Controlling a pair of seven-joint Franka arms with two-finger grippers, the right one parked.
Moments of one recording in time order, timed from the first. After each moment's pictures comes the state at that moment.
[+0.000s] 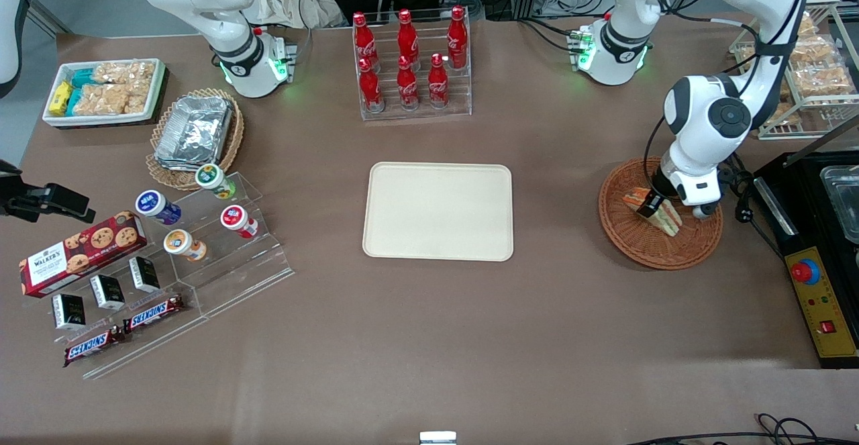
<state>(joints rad) -0.04 0.09 0.01 -2.55 0.07 2.69 -1.01</state>
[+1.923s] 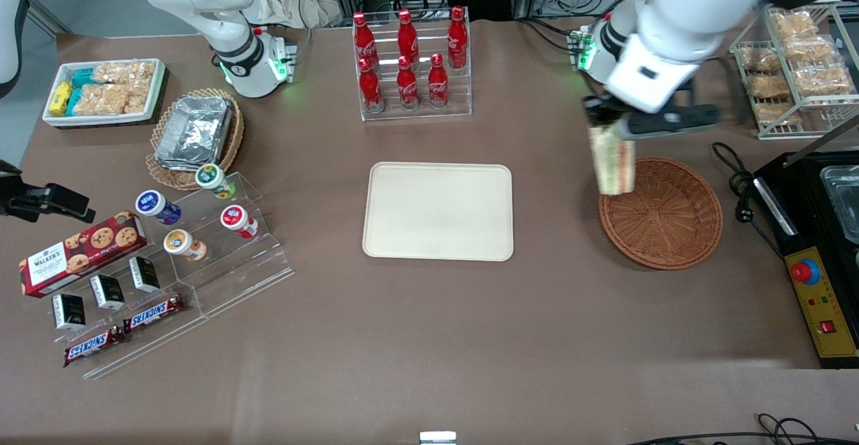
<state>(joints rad) -0.06 -0.05 -0.42 -1.70 -0.07 1.65 -0.54</state>
